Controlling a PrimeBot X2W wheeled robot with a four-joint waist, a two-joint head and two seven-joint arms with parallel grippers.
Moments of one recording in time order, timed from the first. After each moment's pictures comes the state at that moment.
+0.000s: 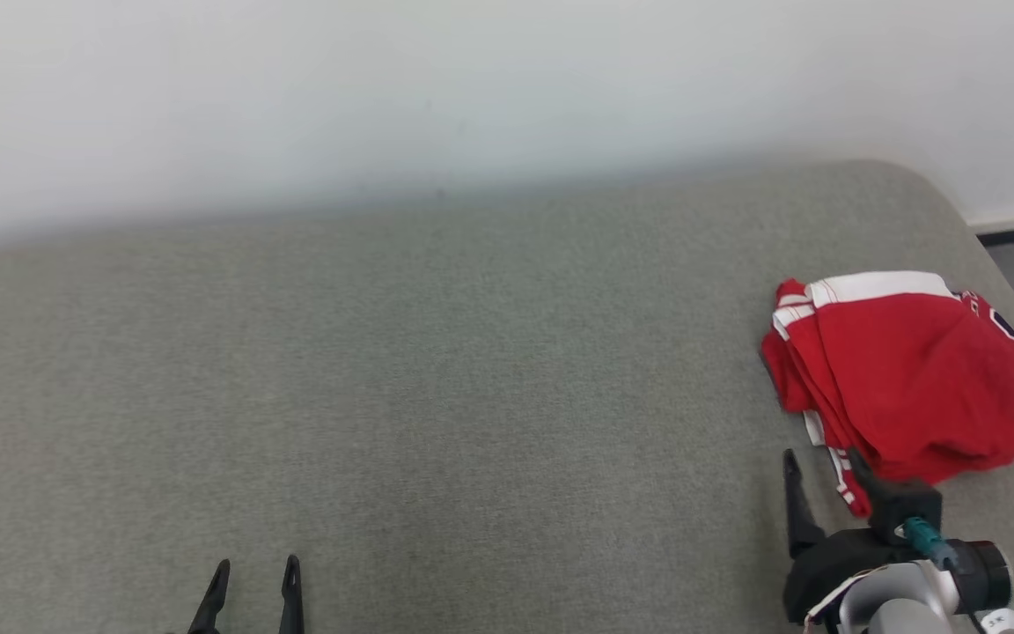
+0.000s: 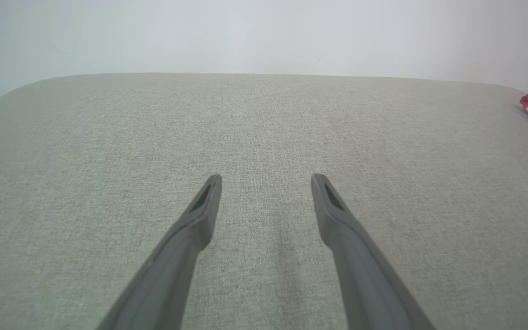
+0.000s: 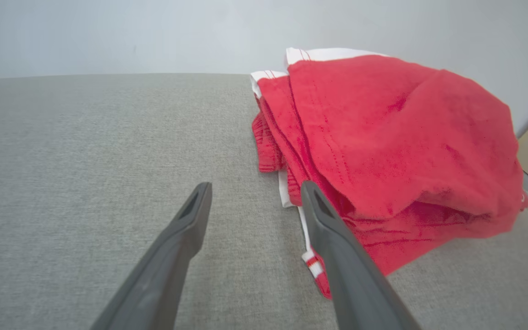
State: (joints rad) left arm 0.00 0.05 -0.02 0.35 -0.13 -0.08 -0.26; right arm -0.32 -0.08 -0.19 0.74 -0.12 0.13 -0.26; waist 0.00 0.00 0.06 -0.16
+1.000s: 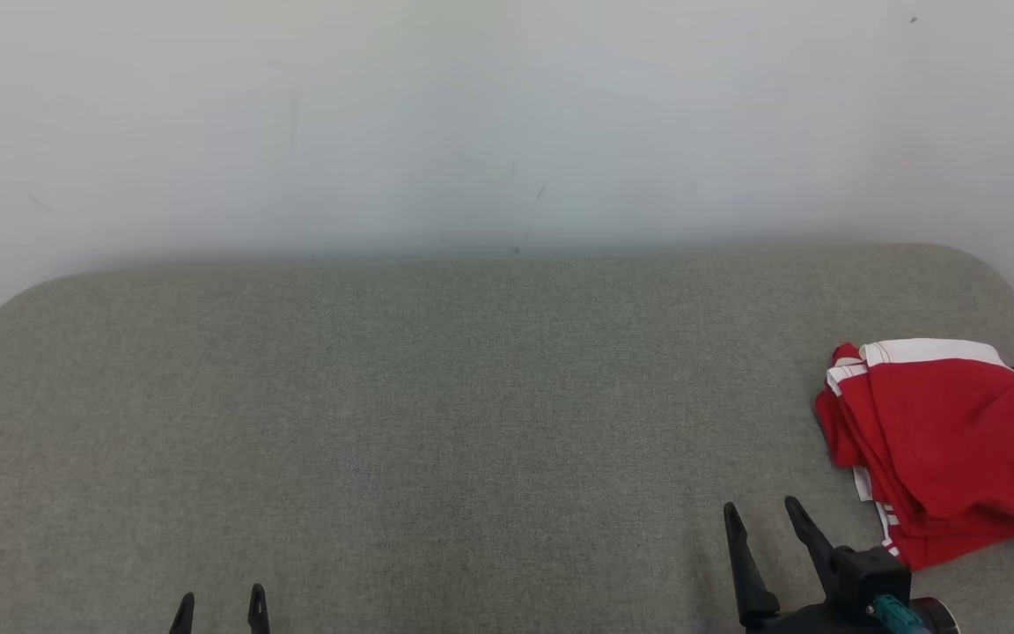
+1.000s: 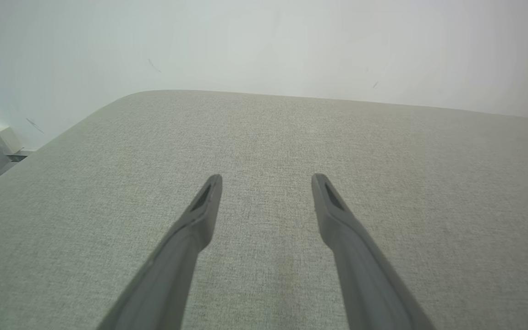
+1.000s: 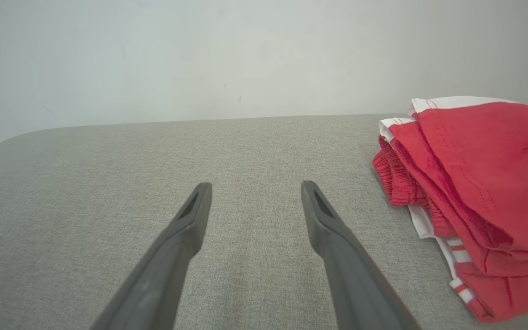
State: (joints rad) left arm 0.06 0.05 0.04 0.33 -0.13 -0.06 -0.26; right arm -0.11 -0.05 0.01 0.48 0.08 0.13 -0.26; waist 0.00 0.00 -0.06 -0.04
